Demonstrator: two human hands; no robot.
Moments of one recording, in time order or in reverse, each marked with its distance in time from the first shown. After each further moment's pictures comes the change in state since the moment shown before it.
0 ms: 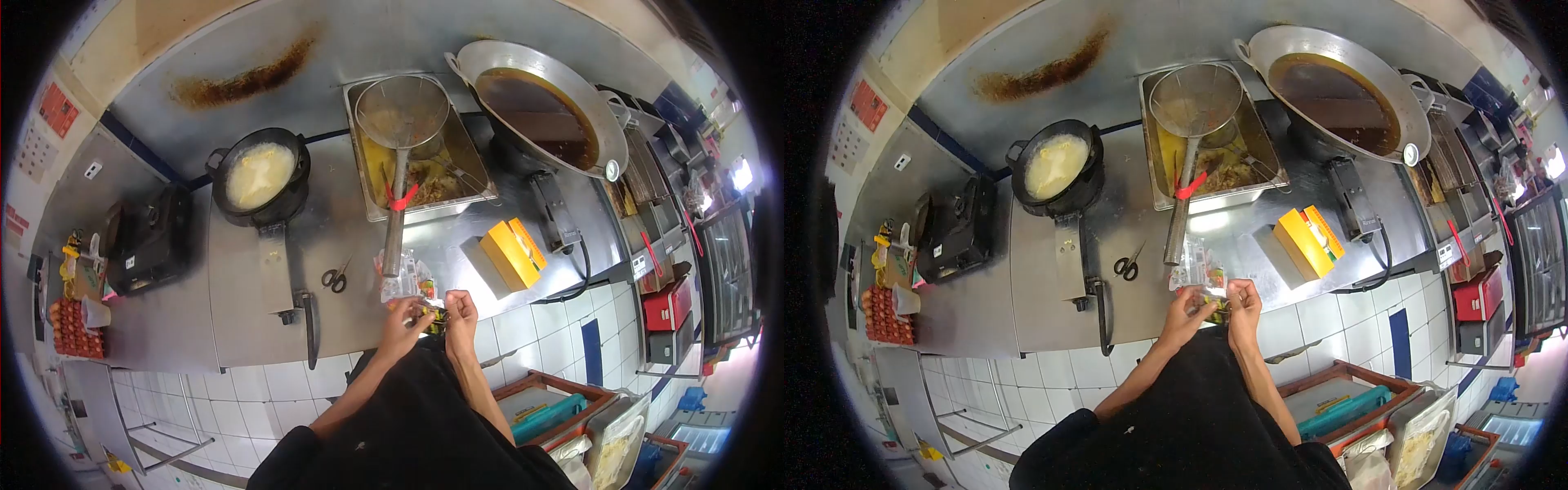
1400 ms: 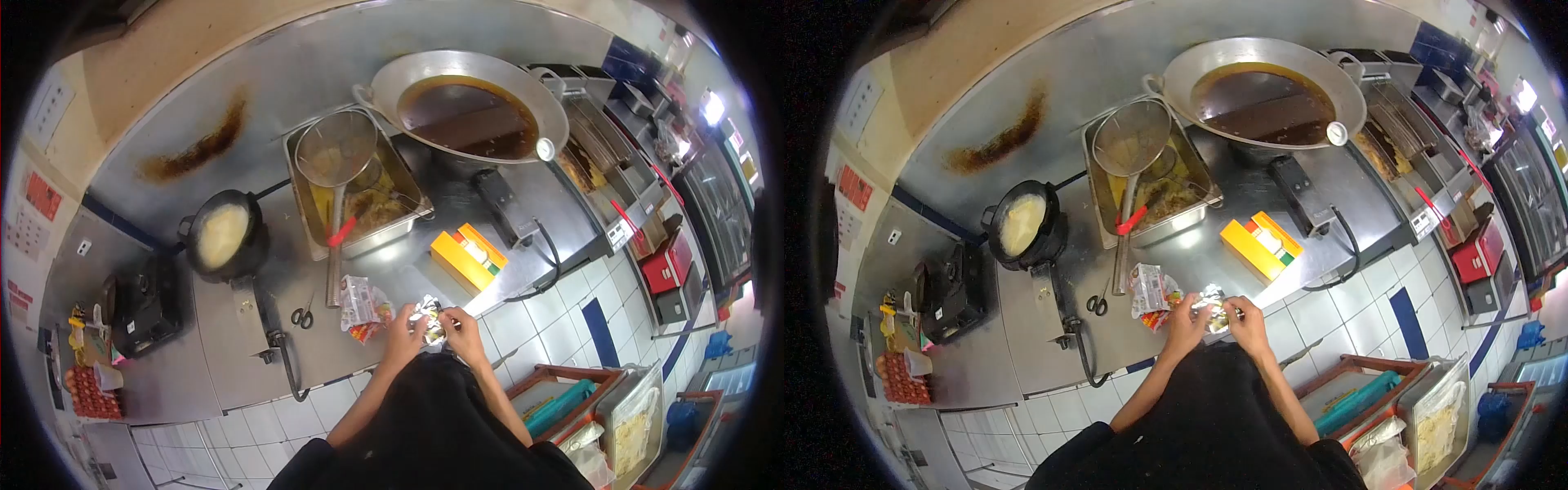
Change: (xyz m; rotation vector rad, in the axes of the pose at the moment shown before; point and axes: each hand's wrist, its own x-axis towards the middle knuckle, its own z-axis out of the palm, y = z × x) left_hand 0.019 0.022 0.099 0.370 -0.098 0.116; right_hand 0.019 -0.061 -0.112 -0.744 -0.101 -0.243
